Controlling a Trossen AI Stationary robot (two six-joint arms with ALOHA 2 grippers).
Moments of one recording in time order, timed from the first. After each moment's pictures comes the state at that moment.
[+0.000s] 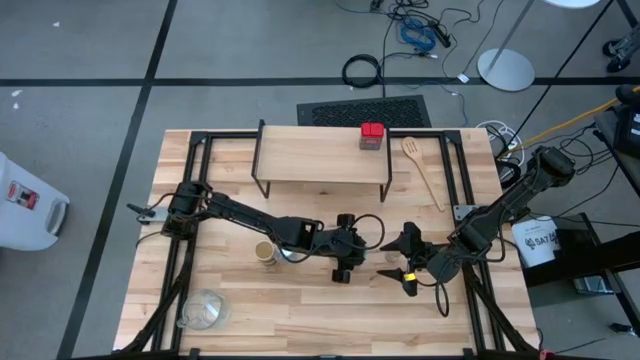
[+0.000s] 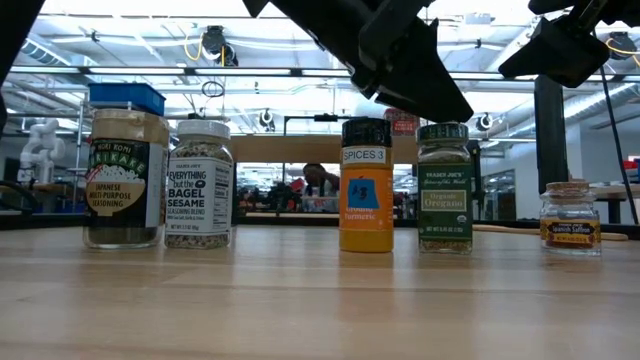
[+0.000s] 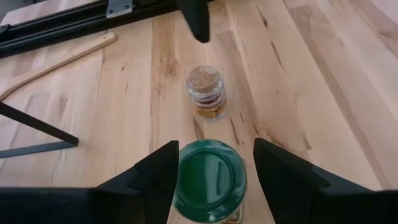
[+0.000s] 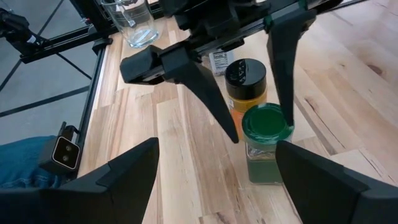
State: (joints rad) left arm -0.21 2.01 1.49 -0.12 -0.19 0.11; right arm 0.68 1.13 0.66 -0.18 0.60 0.72
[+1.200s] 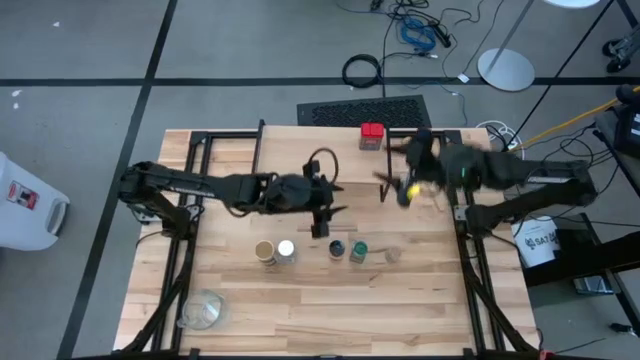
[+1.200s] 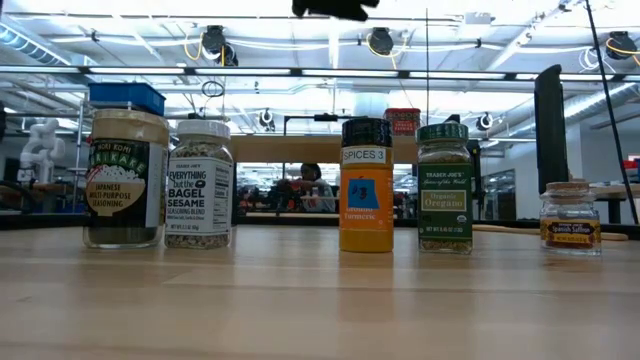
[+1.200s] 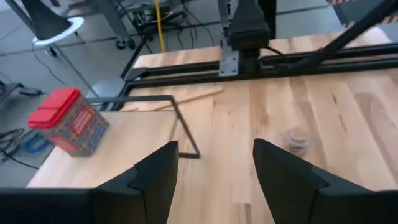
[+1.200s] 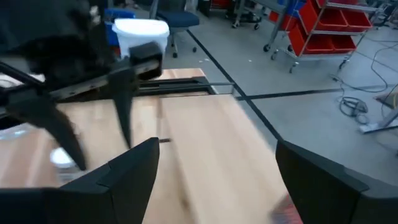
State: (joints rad) left arm -0.07 1.58 1.41 -0.26 -0.27 0.11; right arm -0.03 1.01 1.20 -0.52 0.36 -0.02
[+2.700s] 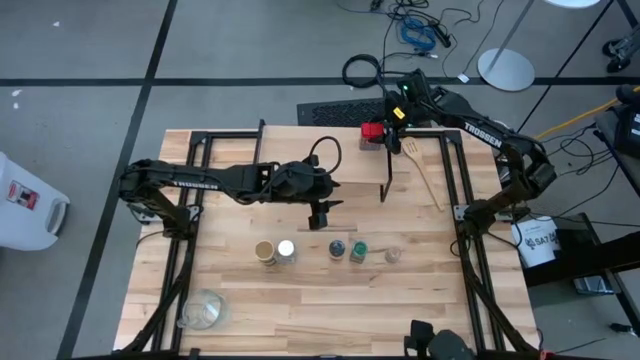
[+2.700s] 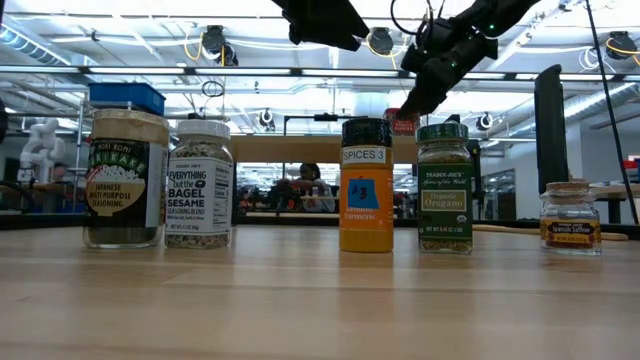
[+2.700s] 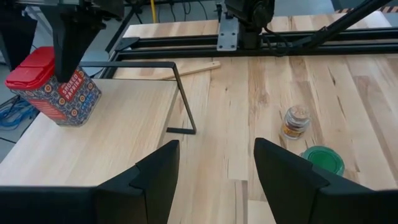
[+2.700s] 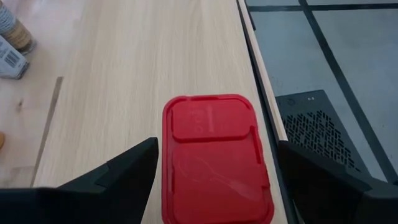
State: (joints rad) left arm 0.01 1.58 1.38 -0.32 -0.15 0.06; right arm -0.86 1.49 1.30 -0.65 -0.50 -0.57
